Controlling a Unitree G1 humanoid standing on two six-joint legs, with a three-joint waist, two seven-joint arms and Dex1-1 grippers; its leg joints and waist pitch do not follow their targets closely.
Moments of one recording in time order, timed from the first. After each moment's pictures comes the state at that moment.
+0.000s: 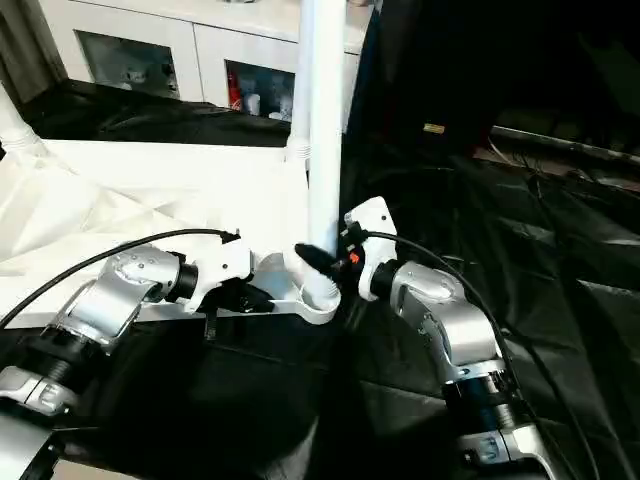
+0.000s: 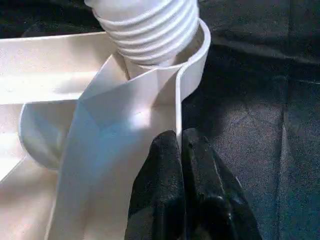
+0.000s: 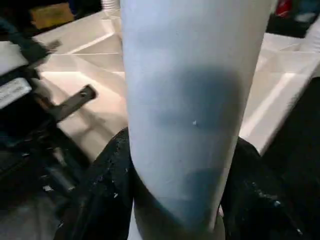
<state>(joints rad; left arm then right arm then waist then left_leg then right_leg) -0.60 0.38 -0.34 0.49 0.13 0.15 -1.22 -0.39 -0.27 0.13 0.13 0.34 0.49 0.69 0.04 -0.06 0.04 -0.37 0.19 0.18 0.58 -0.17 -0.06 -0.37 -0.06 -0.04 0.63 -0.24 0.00</state>
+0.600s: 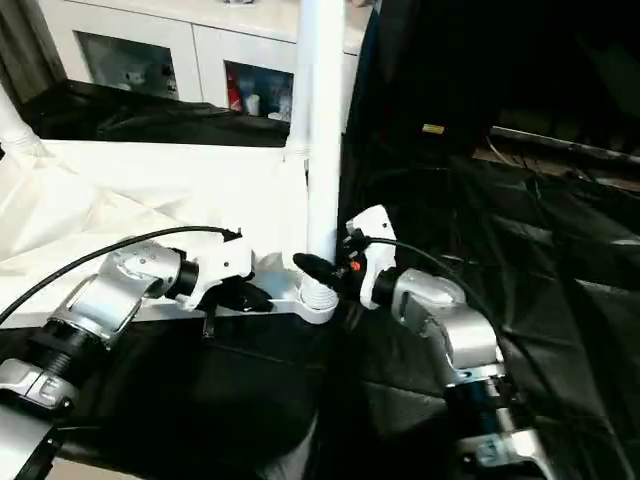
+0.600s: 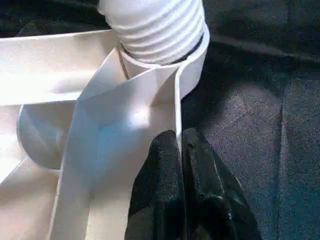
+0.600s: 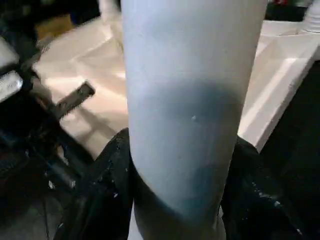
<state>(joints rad) -0.62 0.39 -0.35 0.51 0.13 0.15 -1.23 -0.37 -0.22 0.05 0.21 0.39 0.47 0.71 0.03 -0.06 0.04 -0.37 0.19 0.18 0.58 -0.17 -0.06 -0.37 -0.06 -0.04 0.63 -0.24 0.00</state>
